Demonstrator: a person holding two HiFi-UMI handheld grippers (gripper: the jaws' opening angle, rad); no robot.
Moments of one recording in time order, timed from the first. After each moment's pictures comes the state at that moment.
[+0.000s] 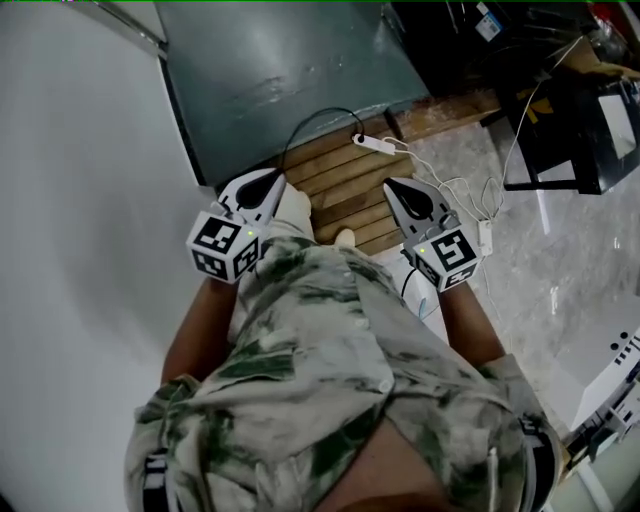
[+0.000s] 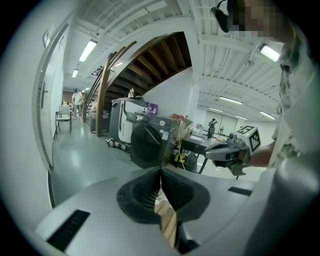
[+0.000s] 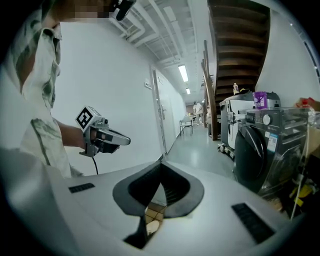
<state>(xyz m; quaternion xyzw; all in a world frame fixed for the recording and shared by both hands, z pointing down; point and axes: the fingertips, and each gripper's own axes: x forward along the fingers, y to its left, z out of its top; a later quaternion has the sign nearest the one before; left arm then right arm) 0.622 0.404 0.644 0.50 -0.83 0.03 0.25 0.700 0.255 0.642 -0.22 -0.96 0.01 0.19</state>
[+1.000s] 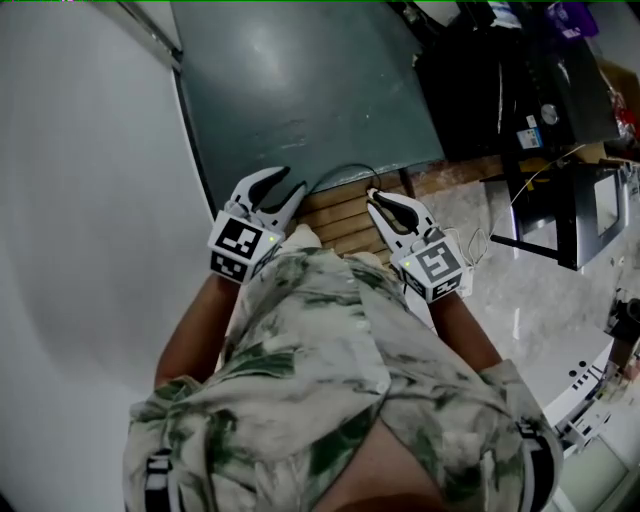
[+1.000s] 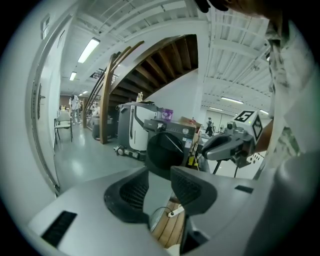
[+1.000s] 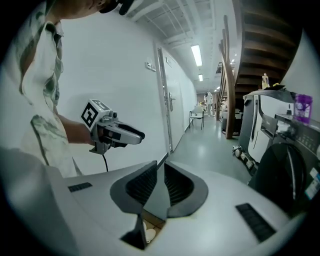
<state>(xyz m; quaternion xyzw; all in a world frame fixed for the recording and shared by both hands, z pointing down) 0.276 0.473 0.575 0.52 -0.82 0.06 0.25 0.346 0.369 0.568 -0.27 -0.93 -0.01 0.26</state>
